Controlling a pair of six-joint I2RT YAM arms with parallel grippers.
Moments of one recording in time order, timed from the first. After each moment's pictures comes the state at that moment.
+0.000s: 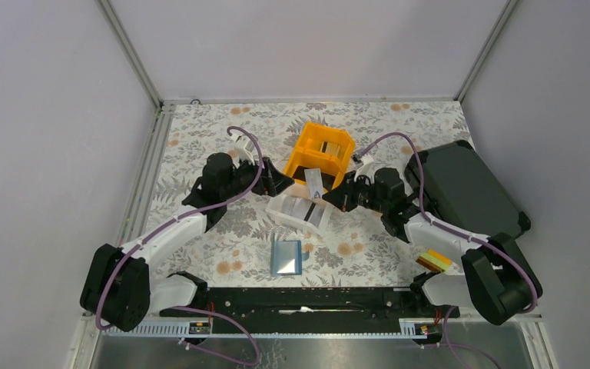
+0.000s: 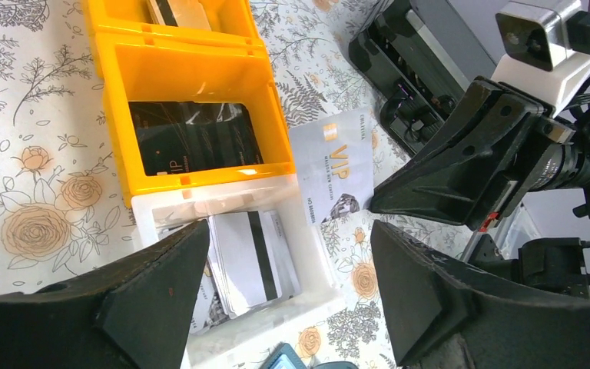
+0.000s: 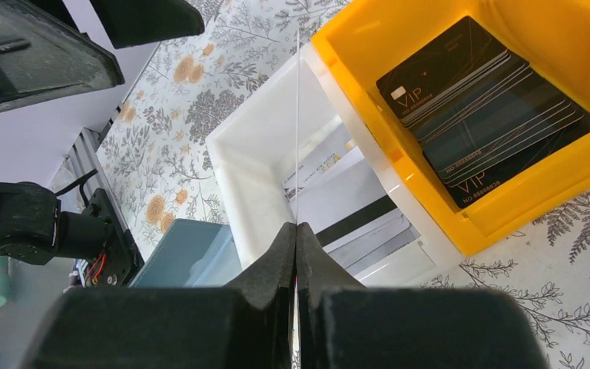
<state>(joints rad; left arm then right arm) -0.43 1.21 0.66 0.27 0.46 -0.49 0.50 1.29 0.51 0.44 -0.48 0.47</state>
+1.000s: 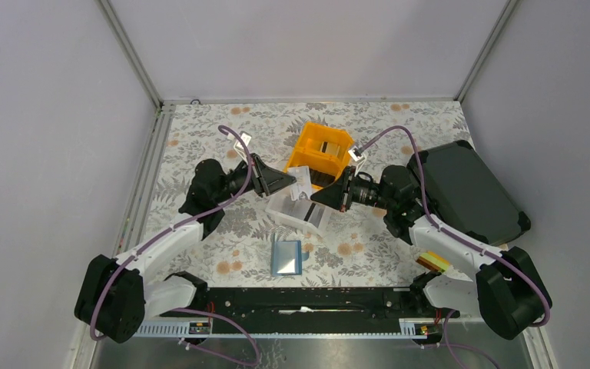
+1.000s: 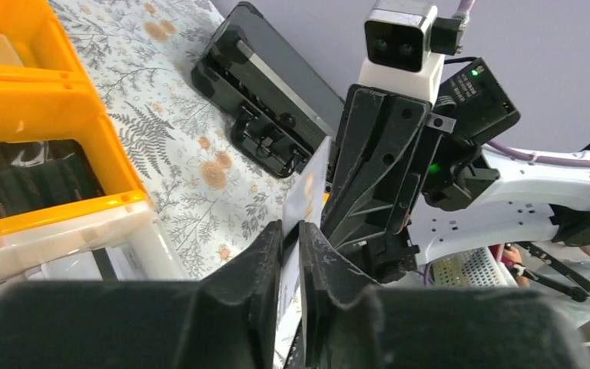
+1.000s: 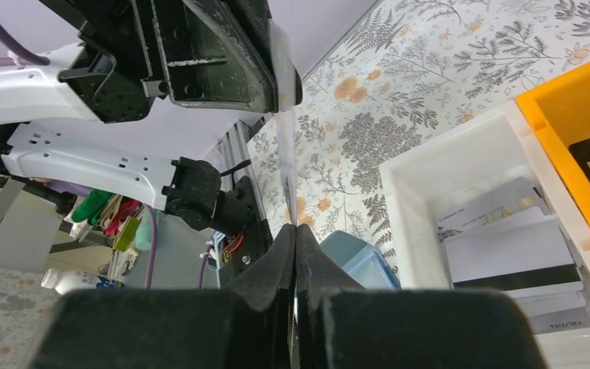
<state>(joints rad) -0.45 1.13 0.61 0.54 0.68 -0.81 0.55 1.18 0.56 0.55 -0.71 0.67</state>
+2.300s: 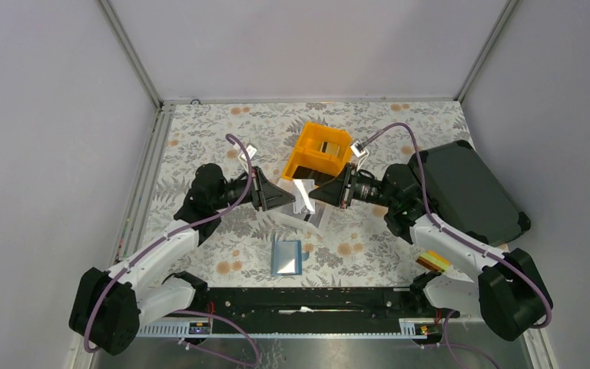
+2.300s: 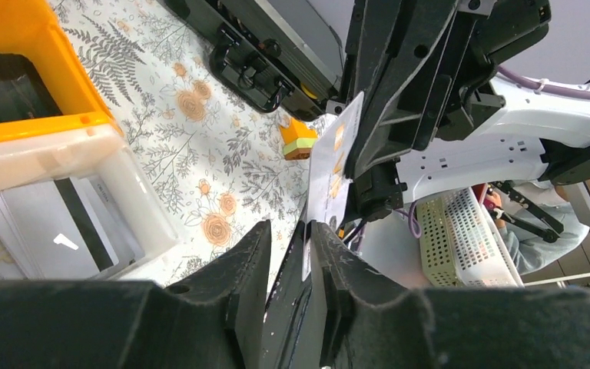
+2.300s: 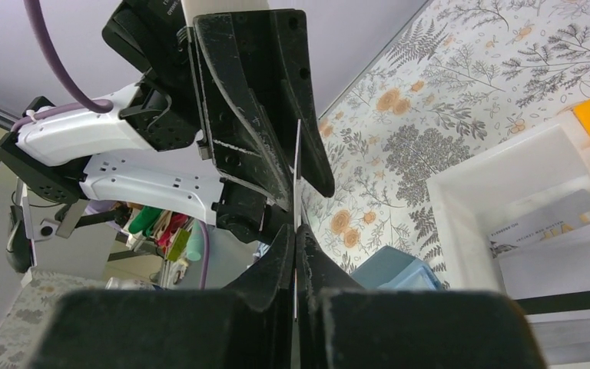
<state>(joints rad) -0.45 1.06 0.58 0.39 0.81 -0.77 0.55 1.17 0.58 0.62 -0.75 0.84</state>
